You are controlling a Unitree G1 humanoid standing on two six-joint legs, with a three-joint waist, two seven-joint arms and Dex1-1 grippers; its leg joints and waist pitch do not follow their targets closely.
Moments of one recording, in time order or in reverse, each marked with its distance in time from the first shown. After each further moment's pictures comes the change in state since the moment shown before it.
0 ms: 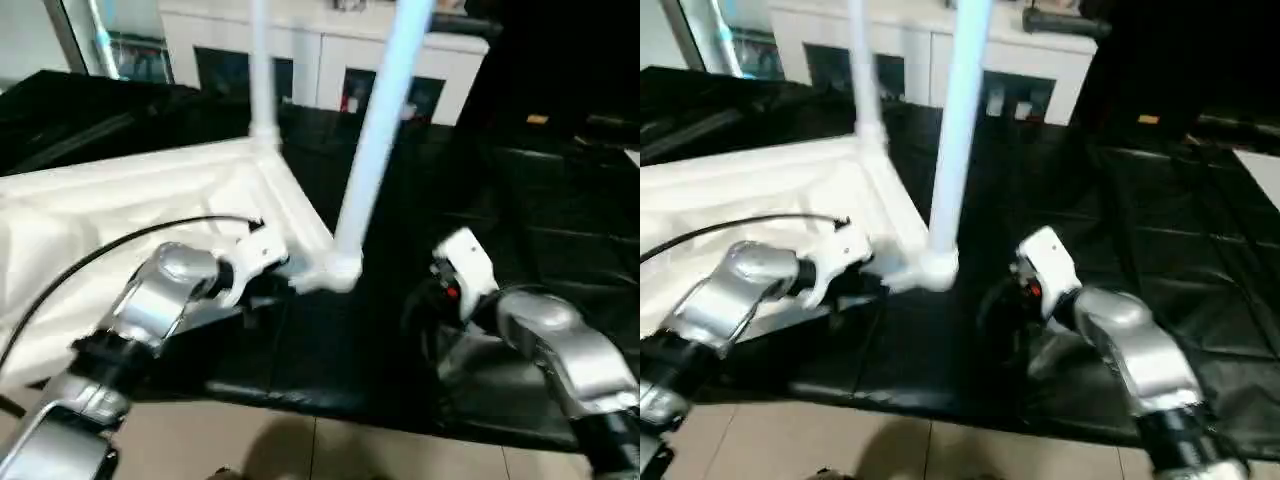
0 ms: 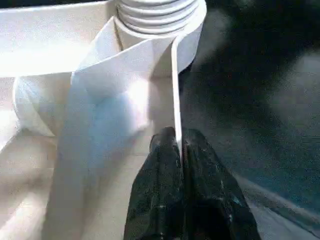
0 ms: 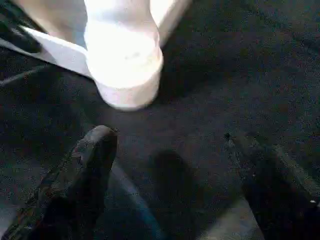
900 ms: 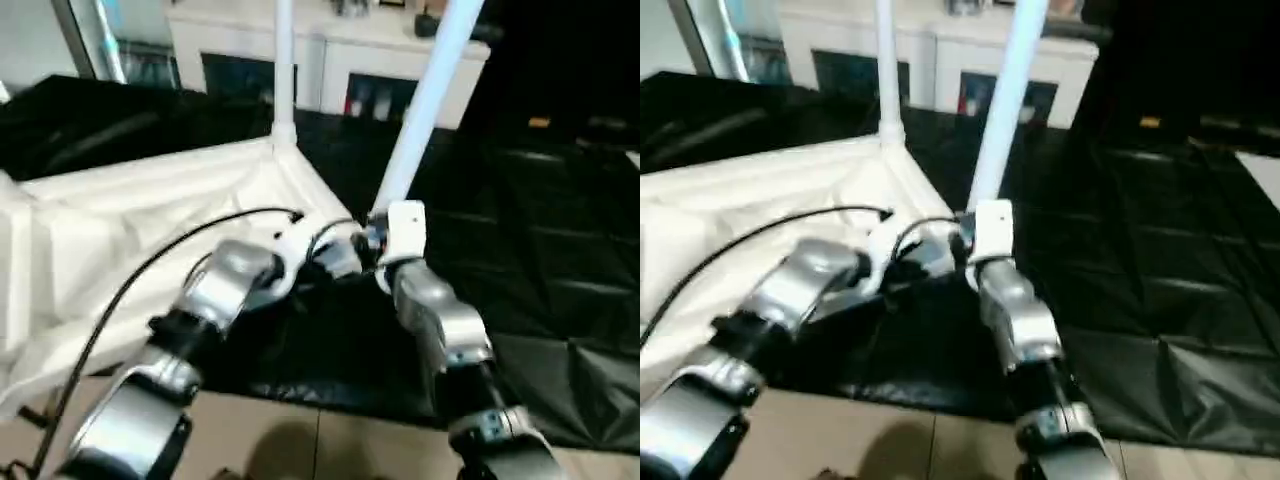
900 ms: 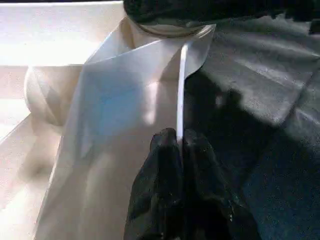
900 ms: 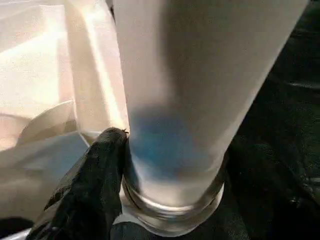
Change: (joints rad) left arm -0.182 -0.286 0.024 0.297 0.075 0.087 0.325; right arm -0.282 0.572 -0.132 0.429 -0.125 -0.109 -0.820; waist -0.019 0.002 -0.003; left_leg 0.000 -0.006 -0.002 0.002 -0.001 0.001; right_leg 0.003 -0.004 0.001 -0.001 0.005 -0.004
